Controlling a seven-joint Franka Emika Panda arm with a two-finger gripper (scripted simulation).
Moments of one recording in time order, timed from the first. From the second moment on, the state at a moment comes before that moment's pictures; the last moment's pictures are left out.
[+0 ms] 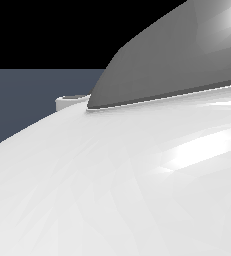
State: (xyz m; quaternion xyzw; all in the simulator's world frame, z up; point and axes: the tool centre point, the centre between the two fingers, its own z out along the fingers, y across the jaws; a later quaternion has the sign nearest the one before) arm -0.126 -0.035 0.224 0.07 0.72 -0.09 0.68
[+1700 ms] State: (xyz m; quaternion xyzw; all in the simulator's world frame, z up) arm -0.114 0.026 0.247 0.06 0.71 -0.10 0.70
